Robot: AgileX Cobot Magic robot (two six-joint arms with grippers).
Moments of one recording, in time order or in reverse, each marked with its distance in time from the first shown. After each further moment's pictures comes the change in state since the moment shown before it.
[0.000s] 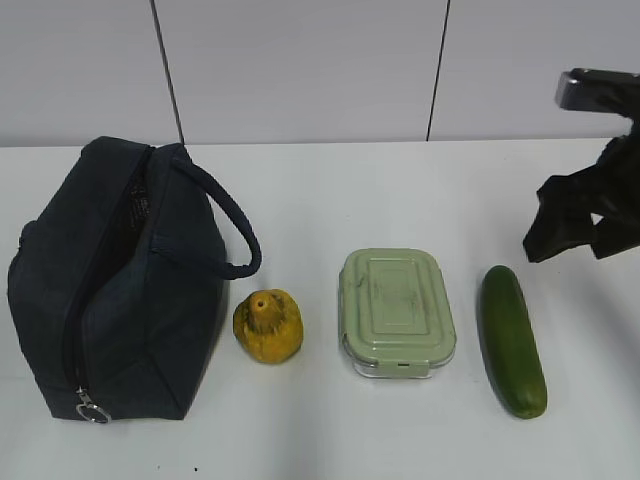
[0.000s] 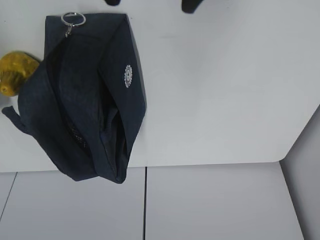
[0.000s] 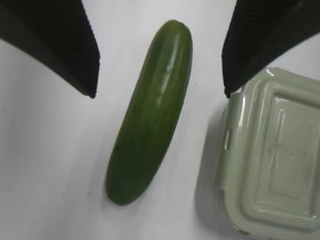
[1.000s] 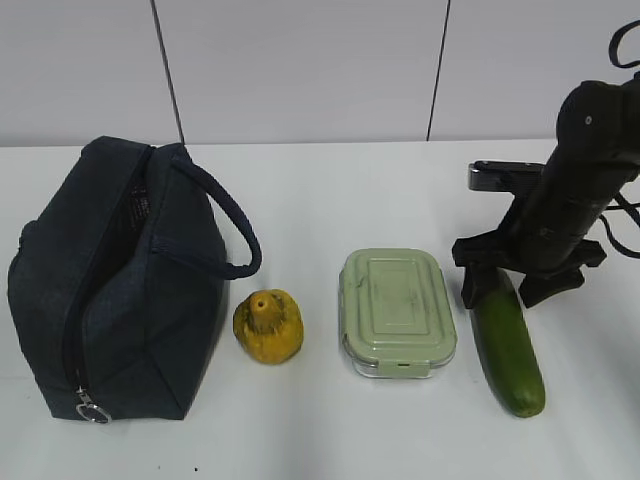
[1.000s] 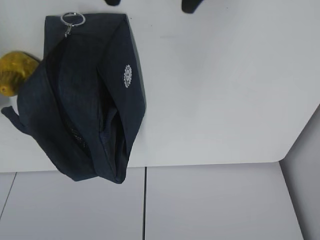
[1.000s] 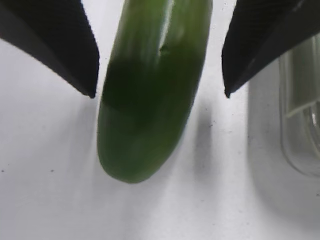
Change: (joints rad) left arm 0.000 0.000 0.000 0.001 0.000 0.000; right arm 0.073 0.410 -0.142 -0.082 -0.108 0.189
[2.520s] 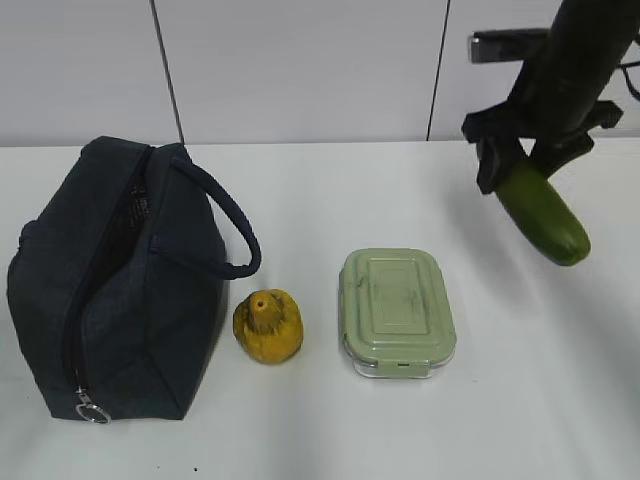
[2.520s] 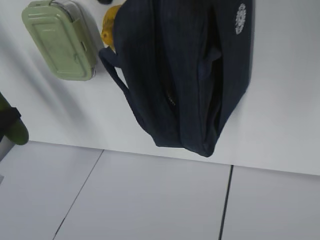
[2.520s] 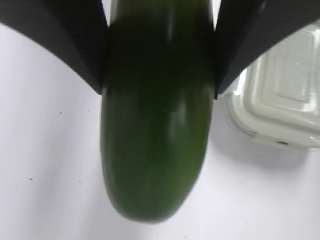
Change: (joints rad) left arm 0.000 0.461 -0.050 -0.443 -0.296 0.195; right arm 0.000 -0.016 -0.474 -0.105 0.418 -0.044
